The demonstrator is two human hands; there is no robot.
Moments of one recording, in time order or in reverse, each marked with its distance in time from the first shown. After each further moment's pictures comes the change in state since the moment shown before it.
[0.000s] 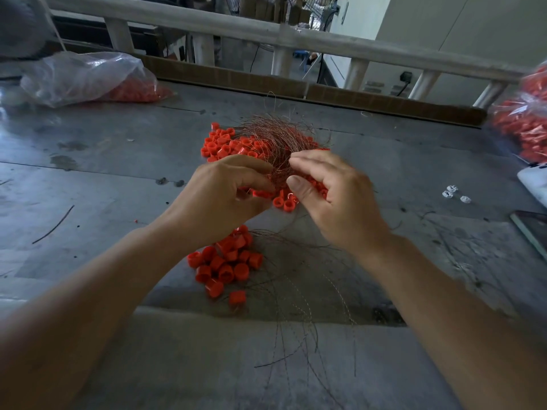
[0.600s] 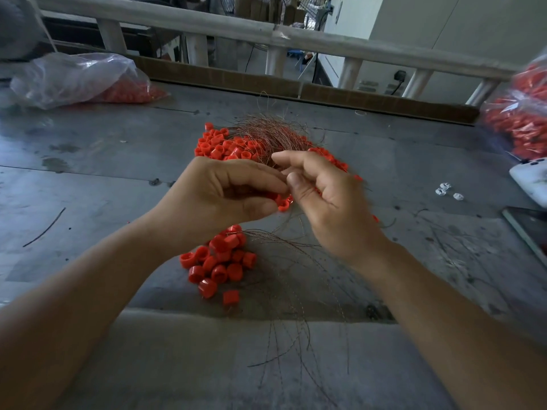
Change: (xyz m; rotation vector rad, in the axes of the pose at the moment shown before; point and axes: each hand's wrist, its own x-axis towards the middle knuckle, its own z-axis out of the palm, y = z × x) left_hand -0.006 0.009 -0.006 -0.632 -0.121 0.050; right_hand -0.008 -0.011 -0.004 0.419 -0.069 0.074
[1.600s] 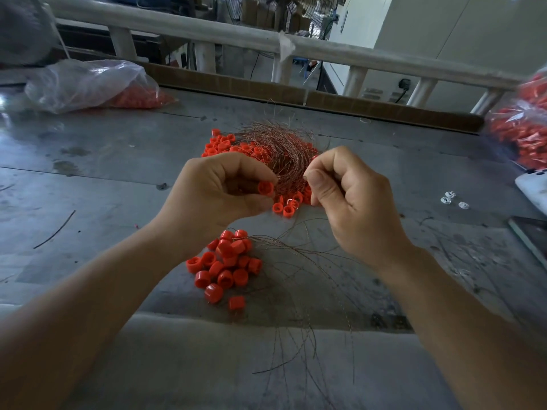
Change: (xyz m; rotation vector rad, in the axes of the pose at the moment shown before) left_hand 0.001 0.001 0.002 -0.034 0.253 -0.097; right_hand 0.002 -0.006 -0.015 -0.163 0.092 -0.167
